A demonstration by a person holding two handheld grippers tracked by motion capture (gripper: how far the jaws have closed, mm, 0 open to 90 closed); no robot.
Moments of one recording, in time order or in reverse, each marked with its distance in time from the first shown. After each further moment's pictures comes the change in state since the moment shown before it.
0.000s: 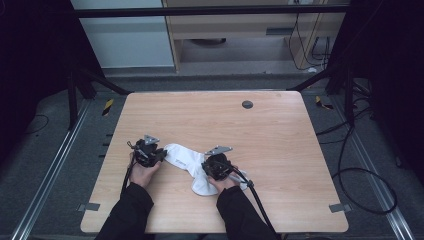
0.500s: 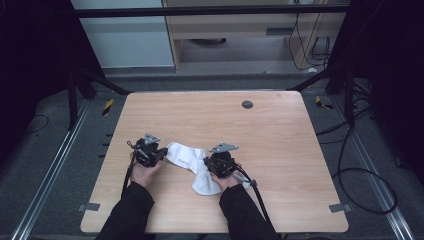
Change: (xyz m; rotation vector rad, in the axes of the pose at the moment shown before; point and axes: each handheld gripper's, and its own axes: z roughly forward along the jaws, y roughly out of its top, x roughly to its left) left arm -0.012 0.007 -0.023 -0.066 -0.032 -0.004; right arm -0.007 0.007 -0.019 -0.085 -0.004 0.003
